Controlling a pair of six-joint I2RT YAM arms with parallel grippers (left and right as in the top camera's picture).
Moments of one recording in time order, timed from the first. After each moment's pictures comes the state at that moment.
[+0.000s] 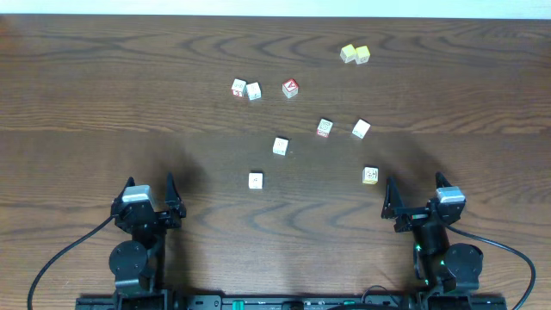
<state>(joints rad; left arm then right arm) 0.08 0.01 0.02 -0.12 -0.01 -0.07 0.01 0.01 0.01 -0.06 -0.12 0.11</state>
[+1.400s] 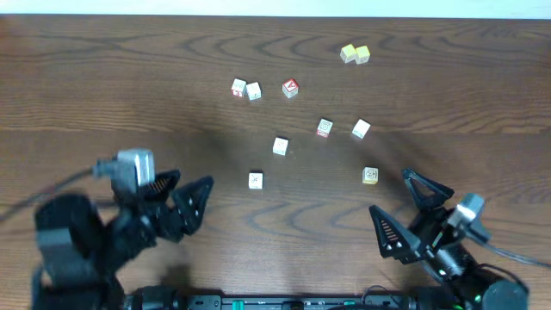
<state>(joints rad) 0.10 0.63 1.02 -0.93 0.67 -0.26 0.01 0.10 0.32 0.07 -0.70 0.61</state>
